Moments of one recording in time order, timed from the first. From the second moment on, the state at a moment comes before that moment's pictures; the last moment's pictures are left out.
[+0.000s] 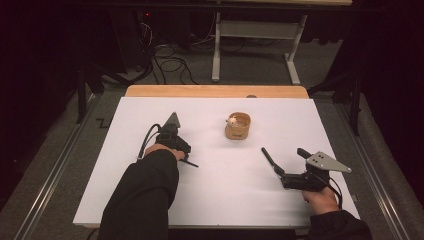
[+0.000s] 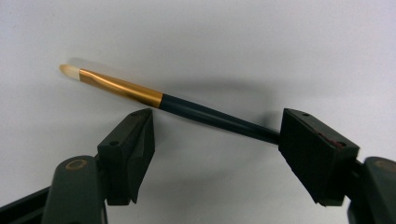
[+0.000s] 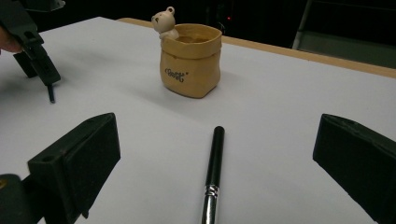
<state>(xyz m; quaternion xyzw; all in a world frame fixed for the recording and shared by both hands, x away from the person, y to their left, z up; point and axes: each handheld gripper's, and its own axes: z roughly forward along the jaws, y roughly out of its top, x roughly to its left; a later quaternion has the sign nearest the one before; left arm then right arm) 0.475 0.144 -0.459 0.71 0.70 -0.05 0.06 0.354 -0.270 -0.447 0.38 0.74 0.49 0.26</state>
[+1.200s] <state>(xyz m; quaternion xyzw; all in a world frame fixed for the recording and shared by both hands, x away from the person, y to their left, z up) 0.472 0.134 -0.459 0.73 0.68 -0.02 0.03 0.355 -0.270 -0.447 0.38 0.74 0.49 0.26</state>
